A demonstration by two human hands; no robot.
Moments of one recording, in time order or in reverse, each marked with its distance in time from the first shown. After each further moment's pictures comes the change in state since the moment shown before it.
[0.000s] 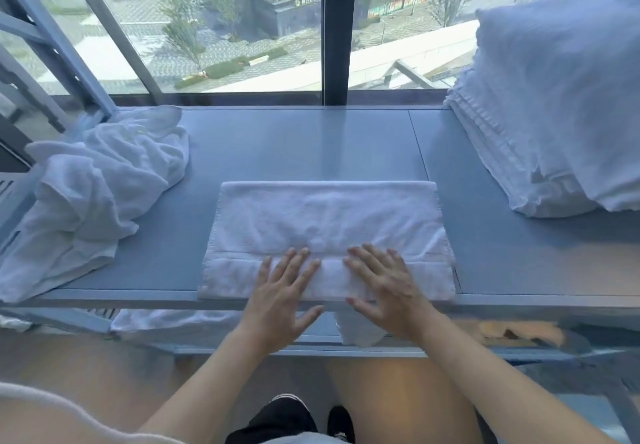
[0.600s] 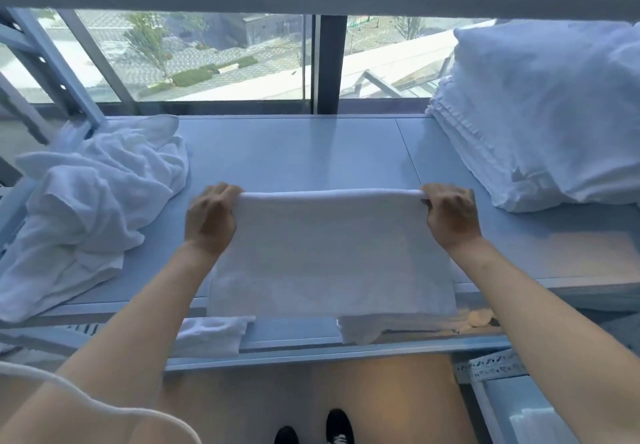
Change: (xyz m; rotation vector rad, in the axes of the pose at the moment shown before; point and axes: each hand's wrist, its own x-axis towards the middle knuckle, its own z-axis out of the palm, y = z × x) left_hand 0.067 -0.154 -0.095 -0.058 0.436 -0.268; right_hand 0.053 0.078 -0.093 -0.241 0.374 0.459
